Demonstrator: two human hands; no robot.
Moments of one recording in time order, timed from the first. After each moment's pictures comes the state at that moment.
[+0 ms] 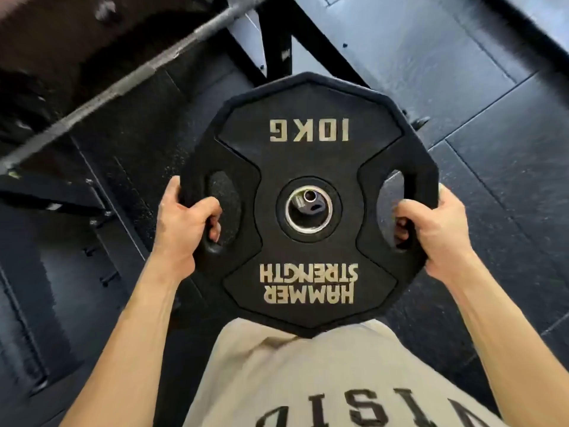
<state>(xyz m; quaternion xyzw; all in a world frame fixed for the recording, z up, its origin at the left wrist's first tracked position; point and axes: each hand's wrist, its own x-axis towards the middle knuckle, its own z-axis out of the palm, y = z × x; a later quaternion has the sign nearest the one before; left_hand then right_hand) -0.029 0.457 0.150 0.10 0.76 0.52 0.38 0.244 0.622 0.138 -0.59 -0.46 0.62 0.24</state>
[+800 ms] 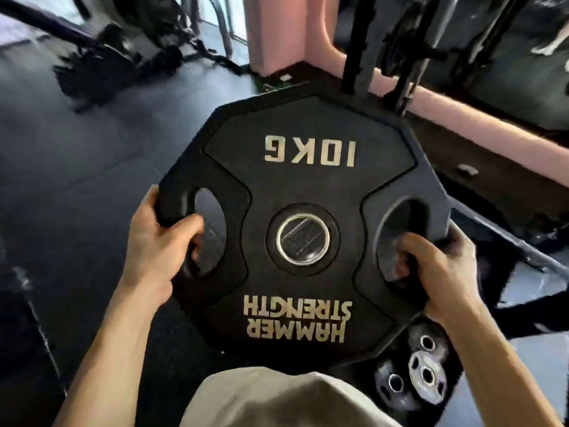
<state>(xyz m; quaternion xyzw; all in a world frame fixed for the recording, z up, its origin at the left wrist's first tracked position) 0.183 0.159 0.301 -0.32 0.70 0.60 -0.24 0.082 0.445 0.291 -0.05 -0.69 0.72 -0.06</state>
